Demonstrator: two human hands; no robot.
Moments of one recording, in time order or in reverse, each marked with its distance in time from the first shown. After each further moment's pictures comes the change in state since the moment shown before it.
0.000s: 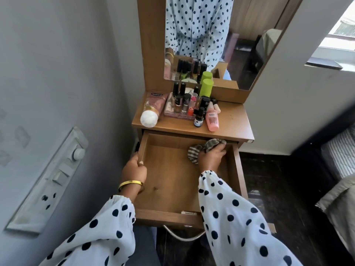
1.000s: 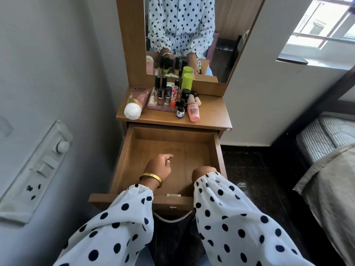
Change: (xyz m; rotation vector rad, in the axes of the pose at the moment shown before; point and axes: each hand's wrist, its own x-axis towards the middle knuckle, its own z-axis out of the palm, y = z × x) left_hand -0.039 0.025 0.065 0.267 -0.283 0.438; right_hand -0.034 0.033 -0.072 -1.186 -0.755 -0.249
